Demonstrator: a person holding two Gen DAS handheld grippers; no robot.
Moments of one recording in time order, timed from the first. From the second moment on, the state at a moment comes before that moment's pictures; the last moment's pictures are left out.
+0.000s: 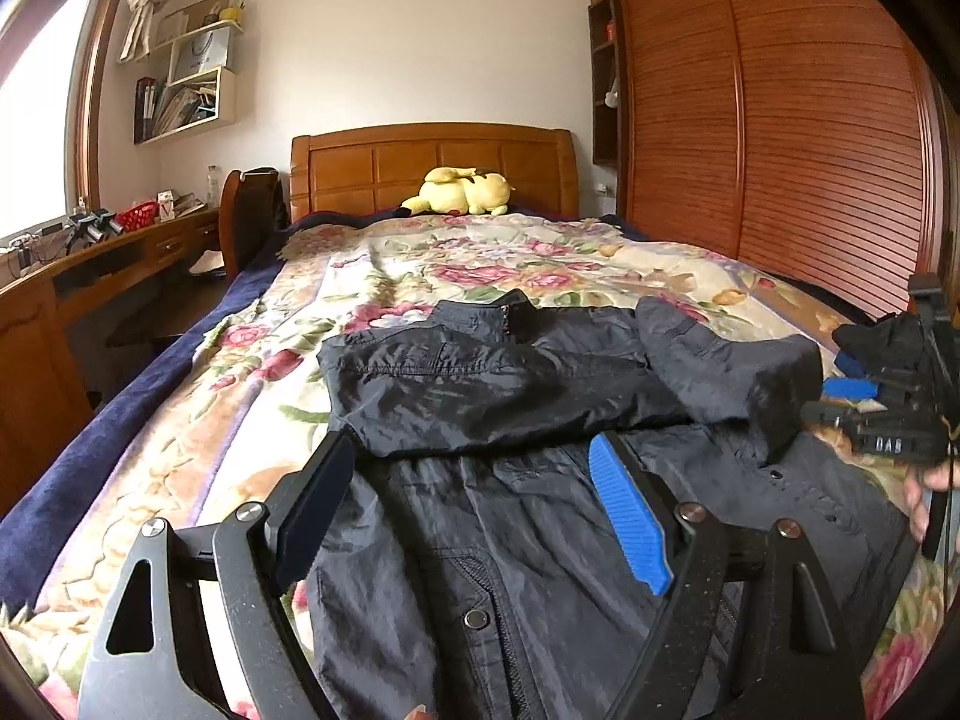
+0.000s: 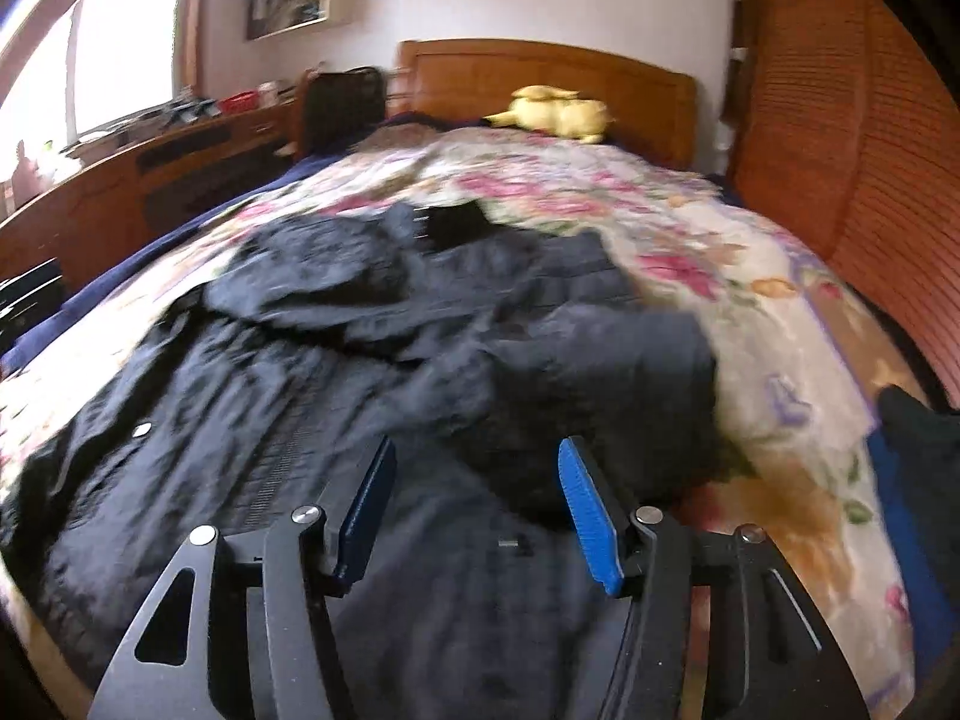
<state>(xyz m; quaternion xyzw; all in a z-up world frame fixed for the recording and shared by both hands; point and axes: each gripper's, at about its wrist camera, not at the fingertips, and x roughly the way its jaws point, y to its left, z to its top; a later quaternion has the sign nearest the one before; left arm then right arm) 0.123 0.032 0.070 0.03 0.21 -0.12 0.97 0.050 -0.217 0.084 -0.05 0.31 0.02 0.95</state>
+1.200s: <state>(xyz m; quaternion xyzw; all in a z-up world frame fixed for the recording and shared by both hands) 0.122 0.038 0.070 0.02 0.22 -0.13 0.97 0.144 -0.153 0.119 -0.08 0.29 0.15 0.94</state>
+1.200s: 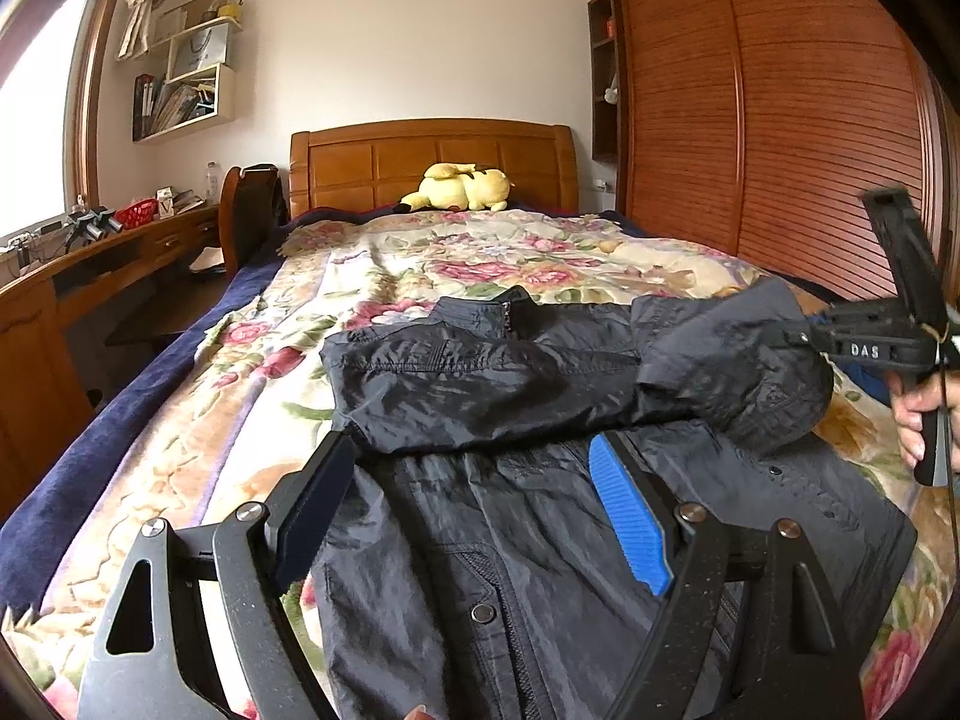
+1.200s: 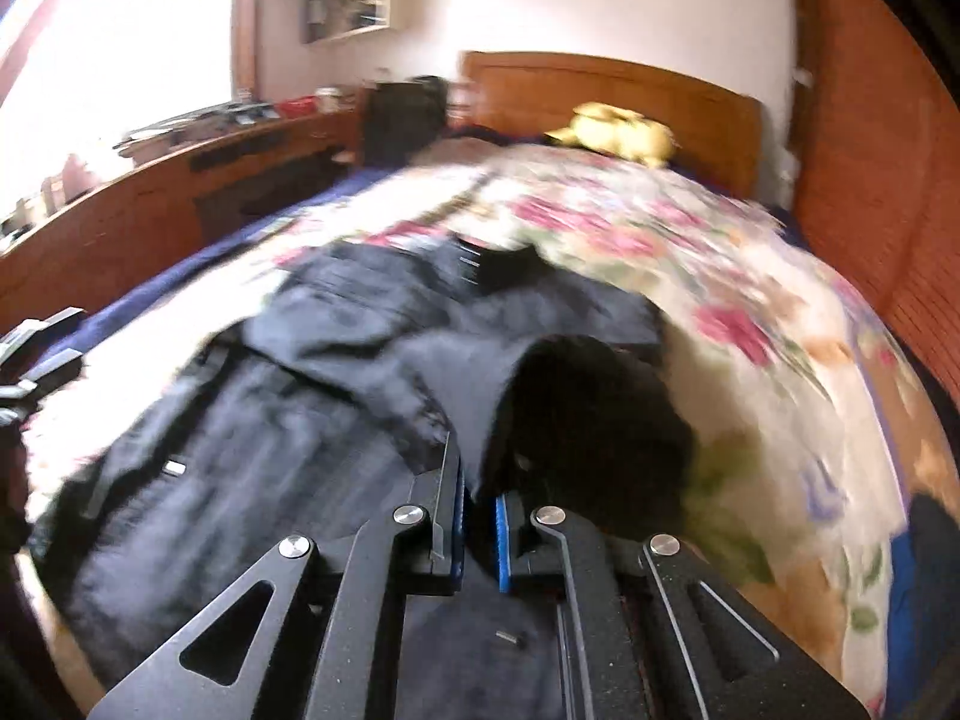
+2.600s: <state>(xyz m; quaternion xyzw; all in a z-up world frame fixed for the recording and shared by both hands) 0.110 -0.011 0.055 0.03 0.23 -0.17 0.96 0.160 -0.158 0.033 -0.02 0.30 0.04 0.95</state>
